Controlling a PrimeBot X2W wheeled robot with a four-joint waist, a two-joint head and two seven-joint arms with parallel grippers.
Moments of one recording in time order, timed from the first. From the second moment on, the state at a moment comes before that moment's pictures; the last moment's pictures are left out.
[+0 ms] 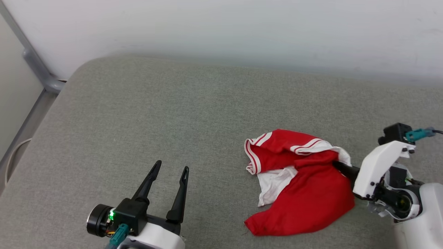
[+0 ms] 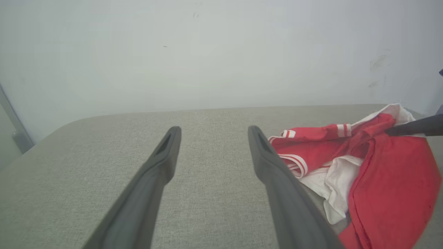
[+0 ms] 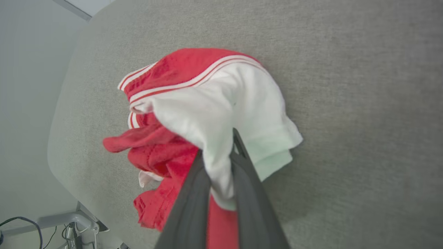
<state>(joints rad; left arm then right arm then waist) 0.00 0.06 -0.15 0.05 -0.07 -0.13 -0.26 -0.36 -0.12 -0.09 0.34 0.57 0.13 0.77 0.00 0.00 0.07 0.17</state>
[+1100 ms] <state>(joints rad) 0.02 0.05 -0.14 0.07 -0.16 -0.13 -0.26 -0.09 -0.14 -0.06 0.07 0.23 0.13 -0.15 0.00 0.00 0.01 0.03</state>
